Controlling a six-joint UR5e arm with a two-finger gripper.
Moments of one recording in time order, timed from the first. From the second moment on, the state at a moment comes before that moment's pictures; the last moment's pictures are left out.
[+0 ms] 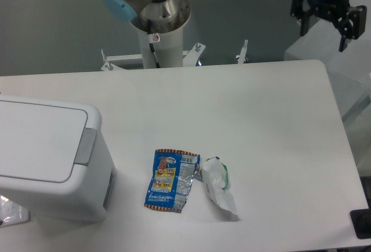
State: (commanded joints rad) arm 2.93 -1.65 -1.46 -1.33 1.52 1.72
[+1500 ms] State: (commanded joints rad) arm 2.73 -1.73 -1.39 -1.30 1.47 1.37
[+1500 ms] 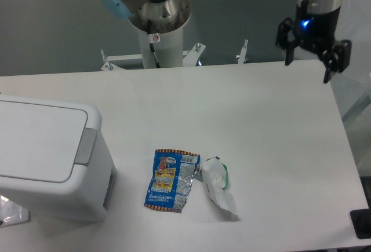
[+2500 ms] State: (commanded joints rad) arm 2.73 -1.70 -1.36 -1.31 1.23 1.15
